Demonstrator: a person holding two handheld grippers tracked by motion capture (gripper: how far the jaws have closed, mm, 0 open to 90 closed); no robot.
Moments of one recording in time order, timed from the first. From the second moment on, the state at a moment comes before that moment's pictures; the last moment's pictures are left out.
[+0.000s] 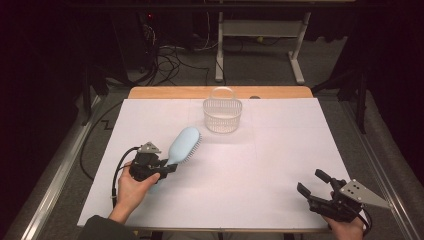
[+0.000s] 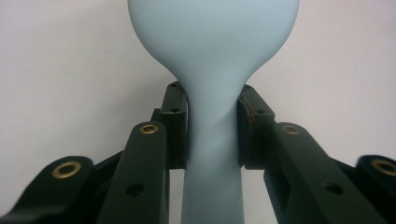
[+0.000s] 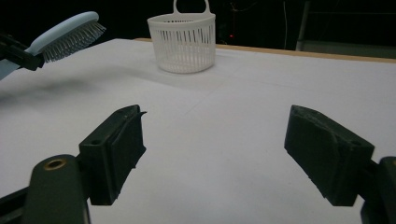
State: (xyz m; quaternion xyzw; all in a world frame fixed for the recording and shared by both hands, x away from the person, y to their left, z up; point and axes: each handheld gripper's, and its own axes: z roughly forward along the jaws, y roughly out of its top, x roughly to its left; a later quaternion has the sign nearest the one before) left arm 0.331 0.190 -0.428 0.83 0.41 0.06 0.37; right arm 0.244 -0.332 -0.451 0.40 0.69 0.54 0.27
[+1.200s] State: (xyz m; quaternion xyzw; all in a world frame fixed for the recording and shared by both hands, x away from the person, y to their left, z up) left arm 0.306 0.154 -0.425 0.84 0.37 0.06 0.39; right arm 0.243 -0.280 -0.447 0.35 0.71 0.56 0.22
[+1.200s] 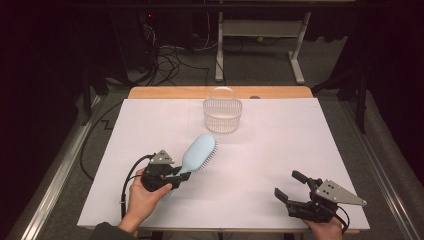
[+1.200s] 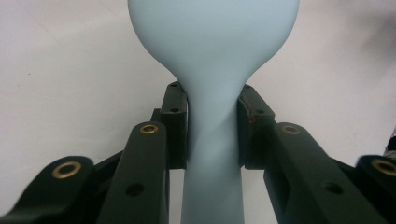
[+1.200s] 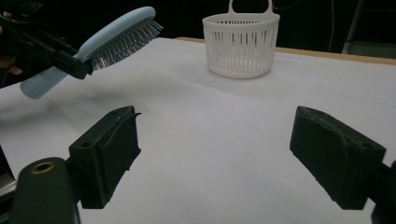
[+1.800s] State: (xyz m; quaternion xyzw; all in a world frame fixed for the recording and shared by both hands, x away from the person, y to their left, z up) left arm 0.288 0.129 -0.424 0.85 0.33 0.06 0.40; right arm 0.245 -0.246 -0.450 0.33 0.73 0.57 0.17
